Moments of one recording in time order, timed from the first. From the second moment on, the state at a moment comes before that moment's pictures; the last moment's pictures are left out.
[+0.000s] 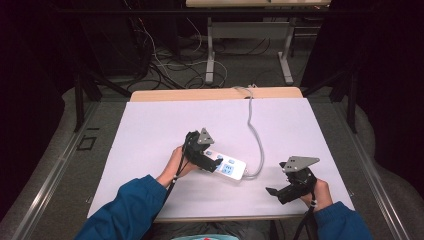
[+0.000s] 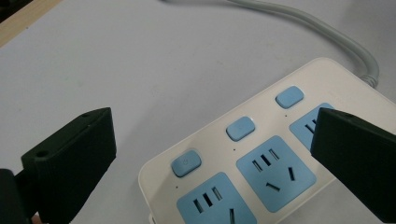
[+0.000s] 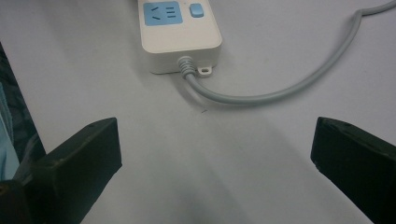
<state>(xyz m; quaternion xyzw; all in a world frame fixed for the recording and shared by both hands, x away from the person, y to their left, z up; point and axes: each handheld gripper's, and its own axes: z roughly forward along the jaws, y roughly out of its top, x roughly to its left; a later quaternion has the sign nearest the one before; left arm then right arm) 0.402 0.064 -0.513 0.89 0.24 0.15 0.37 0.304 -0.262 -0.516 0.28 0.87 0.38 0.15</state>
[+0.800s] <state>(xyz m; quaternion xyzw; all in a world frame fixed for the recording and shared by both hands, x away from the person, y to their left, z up) 0.387 0.100 -0.506 0.89 0.25 0.17 0.35 0.304 -0.263 -0.516 0.28 0.87 0.38 0.15</state>
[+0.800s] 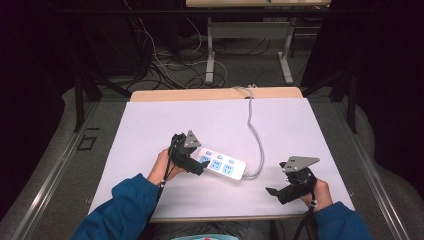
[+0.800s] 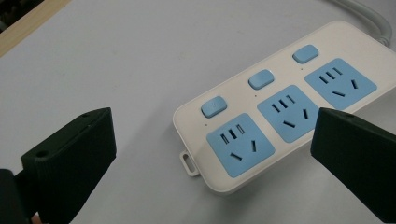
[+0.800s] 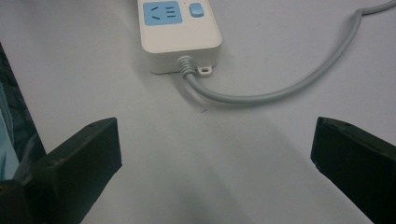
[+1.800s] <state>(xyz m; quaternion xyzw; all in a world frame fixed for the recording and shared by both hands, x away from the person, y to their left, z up) 0.353 0.157 -0.508 0.89 0.28 0.18 0.32 0.304 -0.263 -0.515 0.28 0.87 0.37 0.15</state>
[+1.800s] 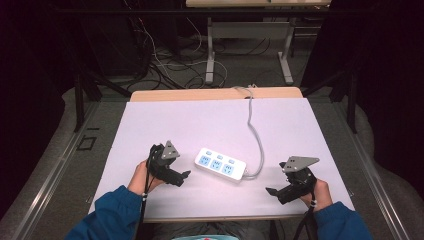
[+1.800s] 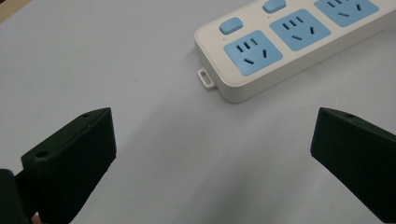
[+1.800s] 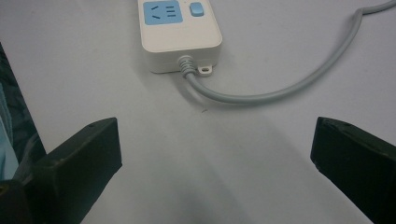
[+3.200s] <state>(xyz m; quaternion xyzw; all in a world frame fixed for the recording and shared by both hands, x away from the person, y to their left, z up) 0.301 0.216 -0.518 0.87 0.33 0.19 0.32 0.305 -0.261 -0.517 0.28 0.87 0.38 0.15</state>
